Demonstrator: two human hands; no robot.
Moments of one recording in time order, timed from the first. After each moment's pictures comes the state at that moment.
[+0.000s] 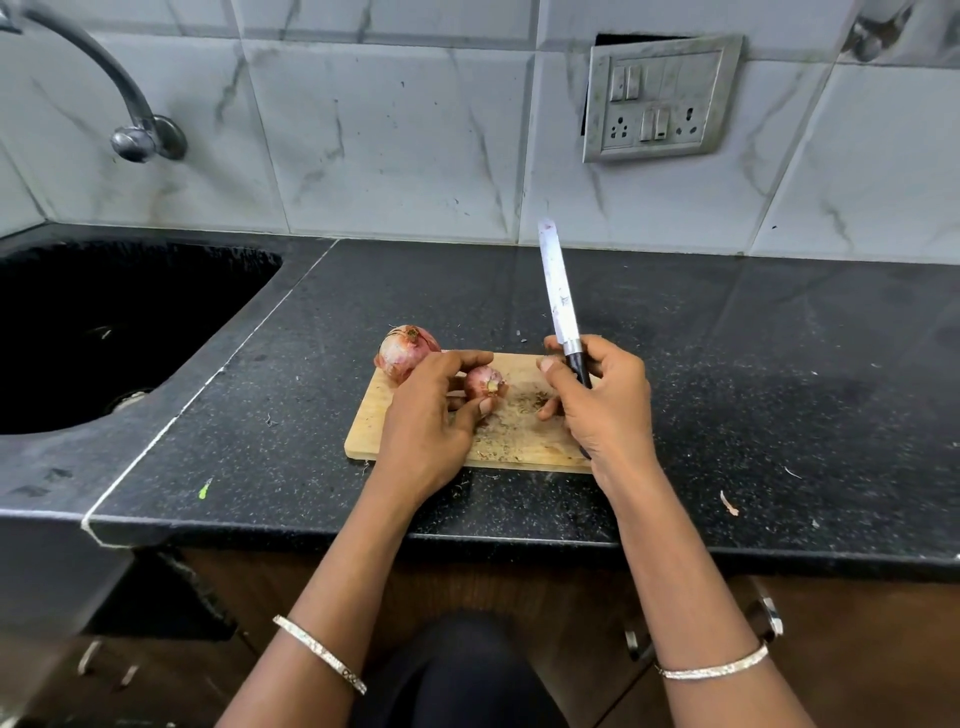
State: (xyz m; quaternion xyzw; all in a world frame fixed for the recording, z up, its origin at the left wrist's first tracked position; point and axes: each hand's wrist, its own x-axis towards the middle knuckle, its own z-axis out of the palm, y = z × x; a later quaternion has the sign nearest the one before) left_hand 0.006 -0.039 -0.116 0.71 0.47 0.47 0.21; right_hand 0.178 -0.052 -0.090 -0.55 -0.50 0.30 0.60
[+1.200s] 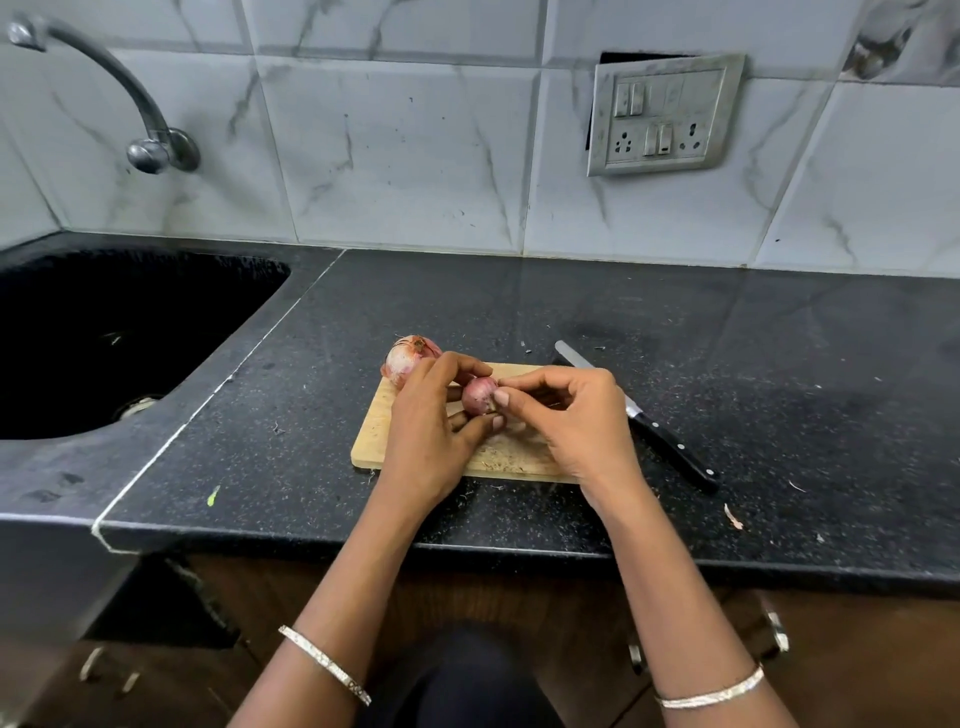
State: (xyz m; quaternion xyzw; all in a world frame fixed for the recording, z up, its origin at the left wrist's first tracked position) left_hand 0.006 -0.044 -0.111 0.70 0.45 0.51 0.19; right_hand 0.168 -0.054 -0.092 -0.50 -0.63 0.27 0.53
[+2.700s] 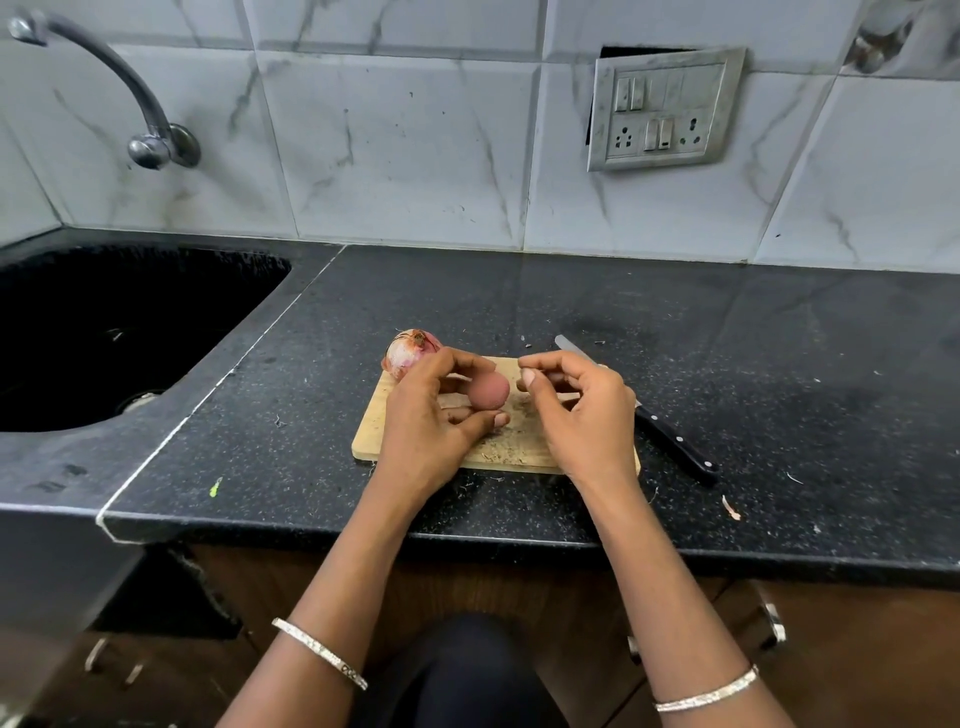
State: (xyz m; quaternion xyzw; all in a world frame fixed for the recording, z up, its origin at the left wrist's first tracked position) left_hand 0.006 -0.051 -0.107 0.66 0.44 0.54 0.28; right_hand 0.167 -0.056 -0.101 -0.54 -0.61 0.13 0.56
